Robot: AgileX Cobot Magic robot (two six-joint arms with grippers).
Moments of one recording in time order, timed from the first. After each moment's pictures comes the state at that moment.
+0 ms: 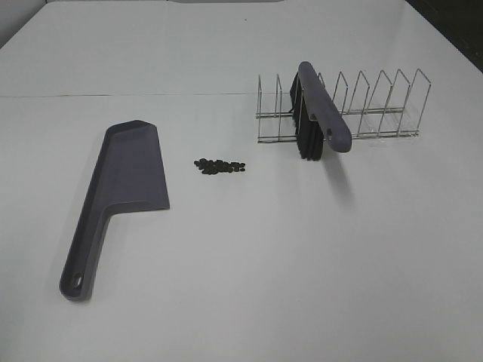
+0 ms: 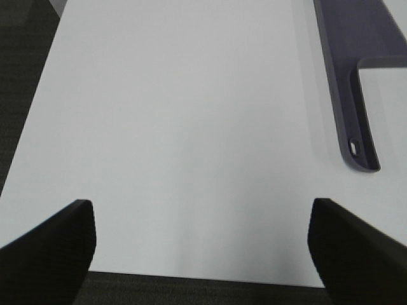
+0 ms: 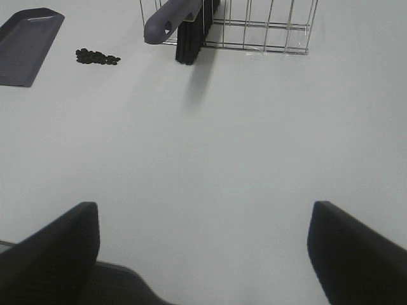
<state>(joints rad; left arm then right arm) 0.03 0.35 -0.52 0.04 1.09 -0.03 0.05 0.00 -0.46 0.13 1.11 -0.09</state>
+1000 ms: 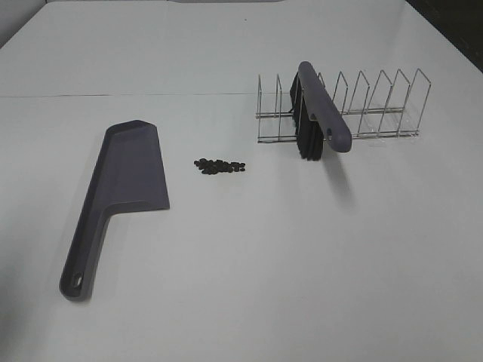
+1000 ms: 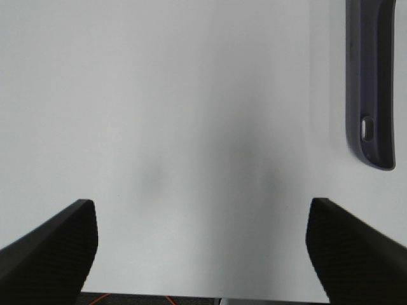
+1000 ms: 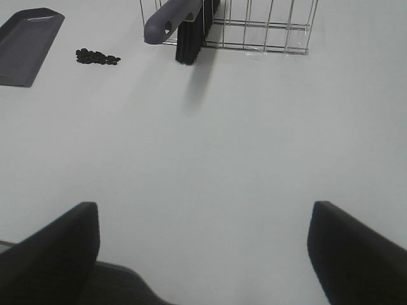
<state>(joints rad) 0.03 1.03 -0.57 -0.05 0.82 -0.03 0.05 0.00 -0.46 0.13 1.11 -0.09</state>
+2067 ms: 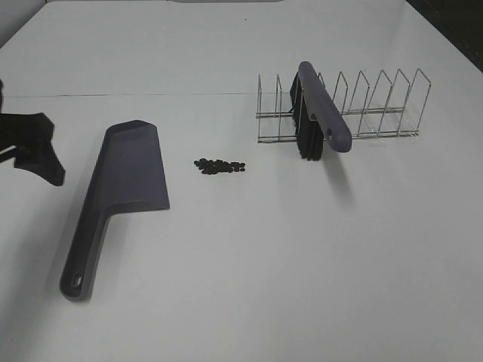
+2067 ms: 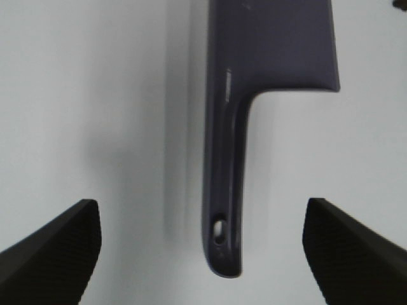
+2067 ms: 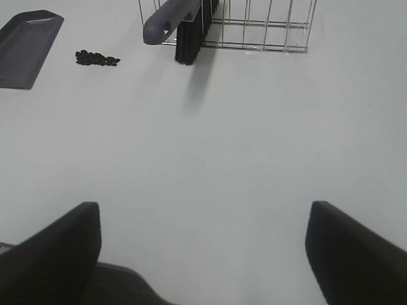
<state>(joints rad) -0.16 1.57 -0.95 -0.29 0.79 -0.08 0.05 0.00 -0.46 0.13 1.11 -0.07</state>
